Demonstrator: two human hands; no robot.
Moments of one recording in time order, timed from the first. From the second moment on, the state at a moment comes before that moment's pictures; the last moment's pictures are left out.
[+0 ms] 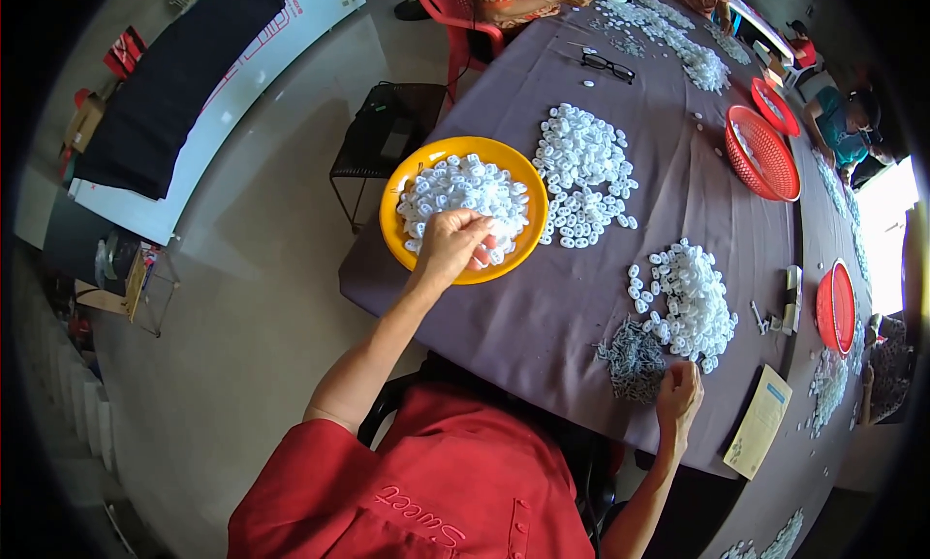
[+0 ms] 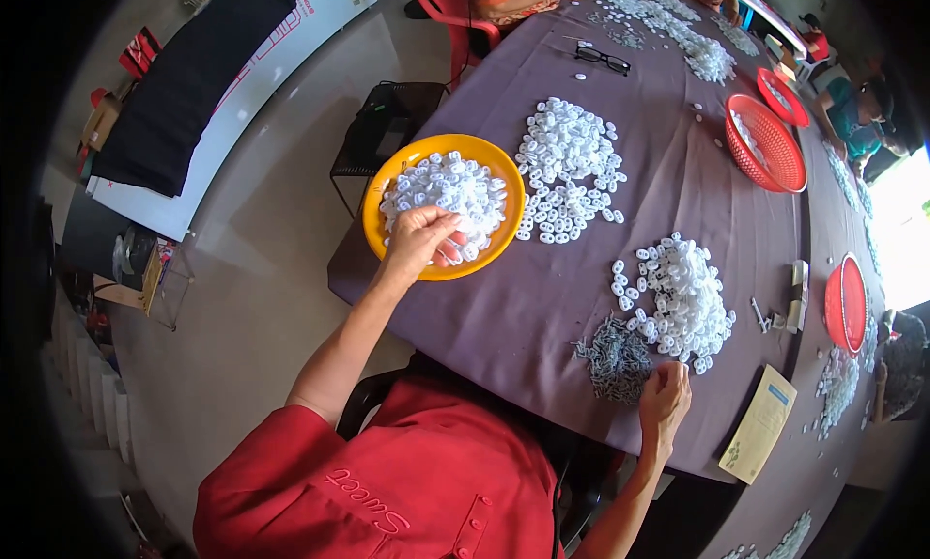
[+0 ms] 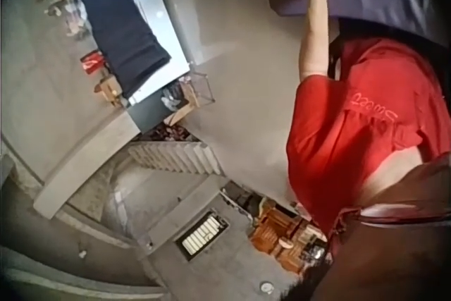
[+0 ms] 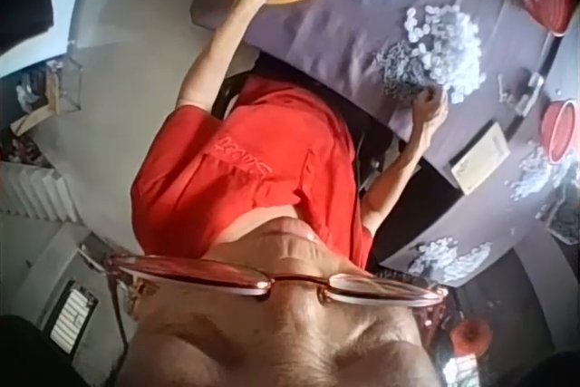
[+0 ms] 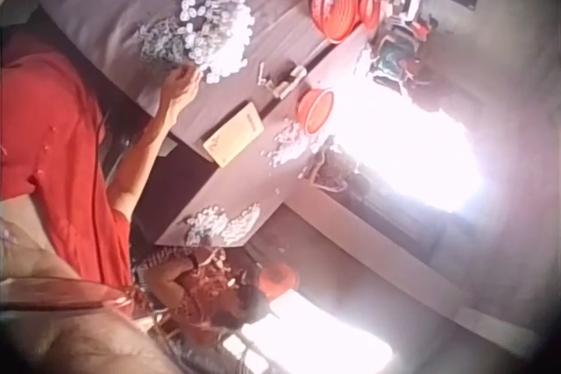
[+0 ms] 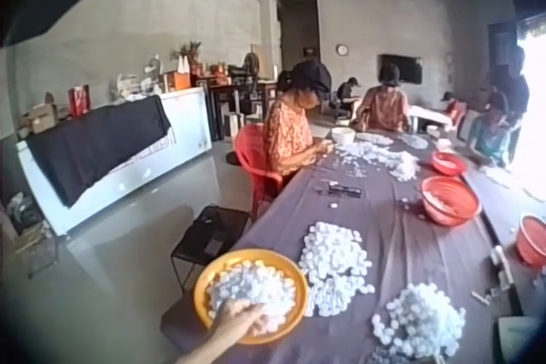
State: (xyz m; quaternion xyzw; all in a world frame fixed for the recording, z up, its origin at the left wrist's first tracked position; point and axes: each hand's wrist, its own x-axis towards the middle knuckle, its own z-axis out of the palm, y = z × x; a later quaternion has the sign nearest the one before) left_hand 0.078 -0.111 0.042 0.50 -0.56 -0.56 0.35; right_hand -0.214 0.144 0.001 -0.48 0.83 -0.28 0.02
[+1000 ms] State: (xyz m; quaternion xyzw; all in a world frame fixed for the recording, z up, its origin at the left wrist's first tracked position) left_hand -0.069 0.034 0.010 0.24 -0.63 -0.71 0.17; right_hand -0.170 0.146 0.019 -0.27 0.64 -0.63 0.34
